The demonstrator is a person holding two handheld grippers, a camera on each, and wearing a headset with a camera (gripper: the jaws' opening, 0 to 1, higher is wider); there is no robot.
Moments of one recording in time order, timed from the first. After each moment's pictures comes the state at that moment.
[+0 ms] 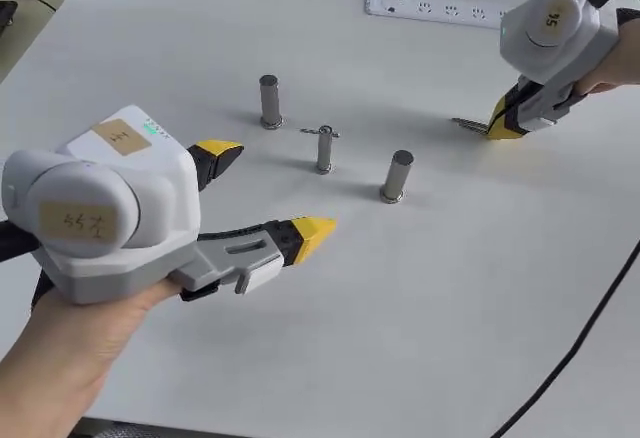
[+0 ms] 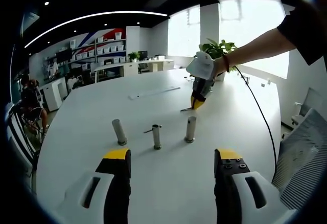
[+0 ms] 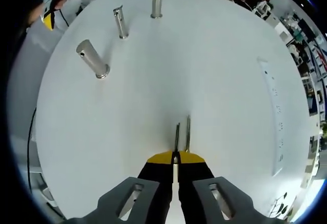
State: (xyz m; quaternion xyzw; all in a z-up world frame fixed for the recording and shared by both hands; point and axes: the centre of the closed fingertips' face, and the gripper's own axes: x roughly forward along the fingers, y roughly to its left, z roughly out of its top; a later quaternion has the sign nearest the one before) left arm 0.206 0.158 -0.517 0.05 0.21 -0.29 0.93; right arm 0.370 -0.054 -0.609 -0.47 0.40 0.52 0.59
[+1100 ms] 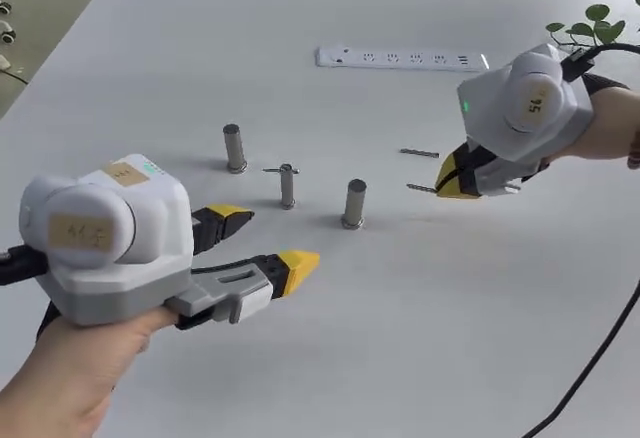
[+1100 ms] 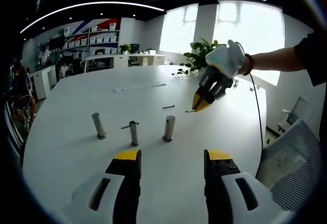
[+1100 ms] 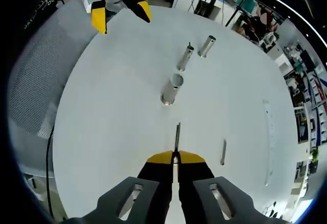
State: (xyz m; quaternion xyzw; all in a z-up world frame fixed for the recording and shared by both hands) left arm 0.190 0.127 -0.516 0.01 0.24 -0.33 0.91; right arm 0.265 -0.024 -0.559 -0.48 0.29 0.56 0.60
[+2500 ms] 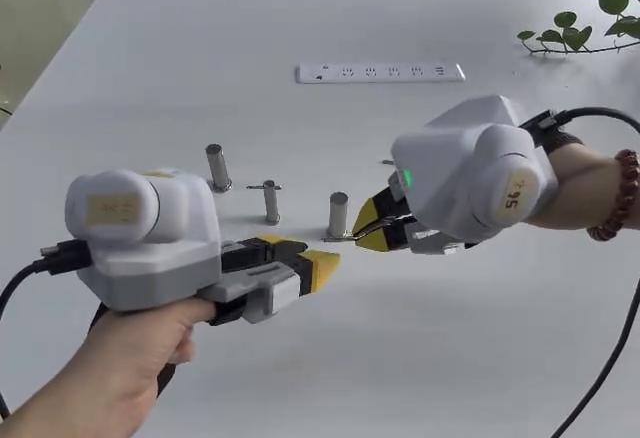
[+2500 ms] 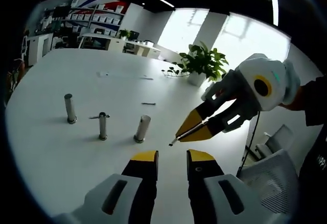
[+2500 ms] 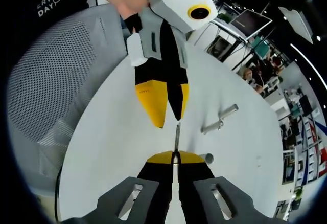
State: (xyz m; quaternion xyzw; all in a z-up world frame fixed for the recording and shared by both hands) left arm 0.186 0.080 -0.516 -0.13 0.29 -0.37 0.87; right arm 0.194 0.055 -0.527 -0.50 0.14 0.63 0.58
